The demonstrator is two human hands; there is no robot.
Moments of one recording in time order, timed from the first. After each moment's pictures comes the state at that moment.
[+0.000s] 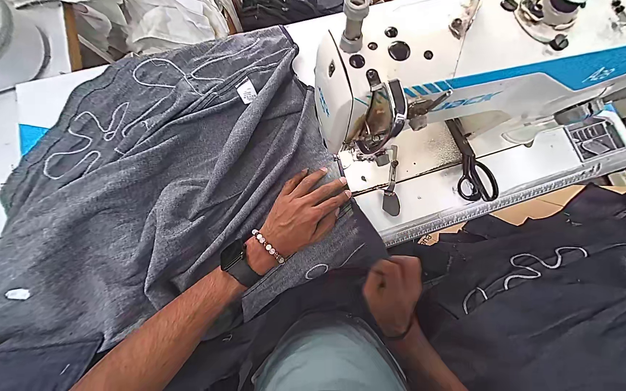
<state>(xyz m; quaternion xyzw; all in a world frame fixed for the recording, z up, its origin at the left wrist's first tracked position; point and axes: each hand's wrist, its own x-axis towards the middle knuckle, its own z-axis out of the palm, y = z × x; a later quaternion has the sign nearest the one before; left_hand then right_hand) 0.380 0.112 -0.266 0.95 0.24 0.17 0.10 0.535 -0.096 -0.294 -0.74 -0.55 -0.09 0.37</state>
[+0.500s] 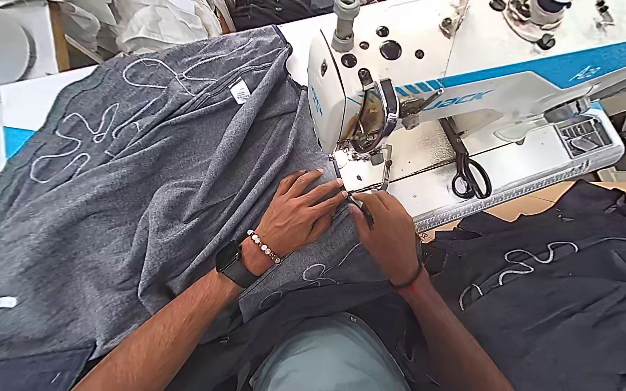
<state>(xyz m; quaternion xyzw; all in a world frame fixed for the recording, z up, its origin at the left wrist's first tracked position) 0.381 0.116 -0.264 0.95 0.22 0.18 0.10 0.573 0.000 -0.252 -0.74 -0.61 0.07 0.27</state>
